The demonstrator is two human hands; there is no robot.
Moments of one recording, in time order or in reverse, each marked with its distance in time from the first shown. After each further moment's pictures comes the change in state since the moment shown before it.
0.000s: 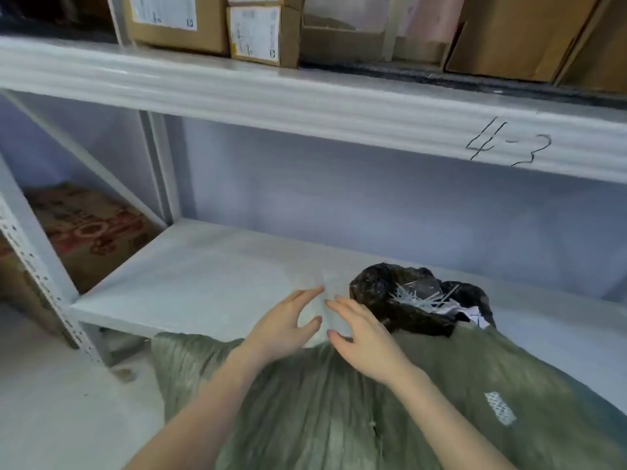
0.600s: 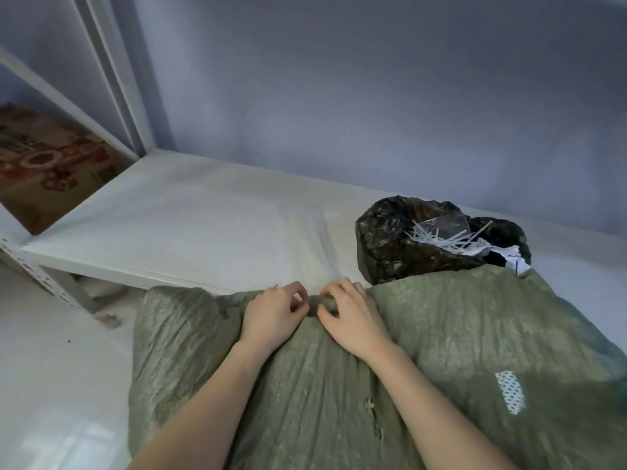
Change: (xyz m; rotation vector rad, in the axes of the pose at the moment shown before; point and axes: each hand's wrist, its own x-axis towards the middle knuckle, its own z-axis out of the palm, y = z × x) left_hand 0.002 -0.070 0.088 0.221 0.089 -0.245; right_hand 0.025 0.060 0.097 -0.121 -0.045 0.127
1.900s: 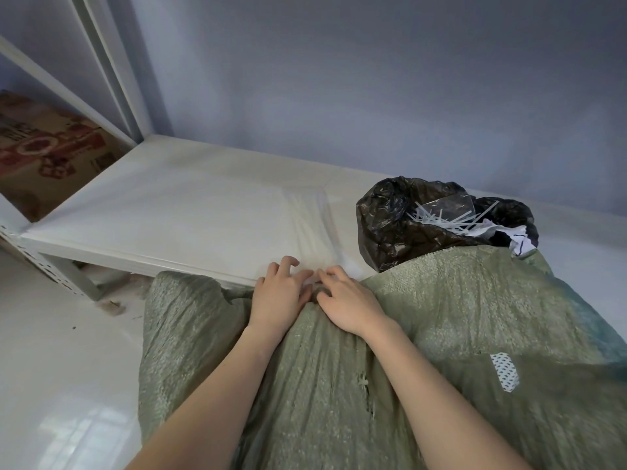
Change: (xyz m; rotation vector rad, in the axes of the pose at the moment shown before) left_hand 0.005 -0.008 0.026 0.233 0.108 0.139; right_hand 0.010 0.002 0.008 0.004 -0.242 0.061
